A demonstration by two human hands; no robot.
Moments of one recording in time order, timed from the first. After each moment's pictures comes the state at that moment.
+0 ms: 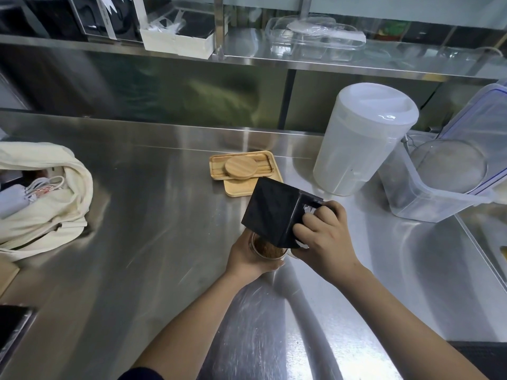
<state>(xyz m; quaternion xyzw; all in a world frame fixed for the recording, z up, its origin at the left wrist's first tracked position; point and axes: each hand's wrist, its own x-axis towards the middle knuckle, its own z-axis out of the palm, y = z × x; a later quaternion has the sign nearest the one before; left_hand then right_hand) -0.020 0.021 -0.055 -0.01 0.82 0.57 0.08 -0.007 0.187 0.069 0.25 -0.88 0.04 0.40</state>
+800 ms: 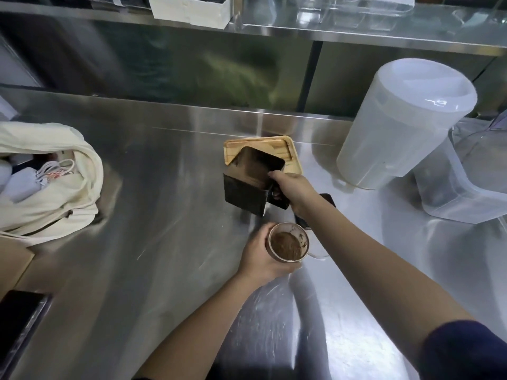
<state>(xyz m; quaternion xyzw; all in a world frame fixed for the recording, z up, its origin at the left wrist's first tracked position) -0.022 0.019 -0.050 0.02 0.82 0.58 0.04 -0.134 0.113 0.047 -0.22 -0.72 0.63 -0.16</state>
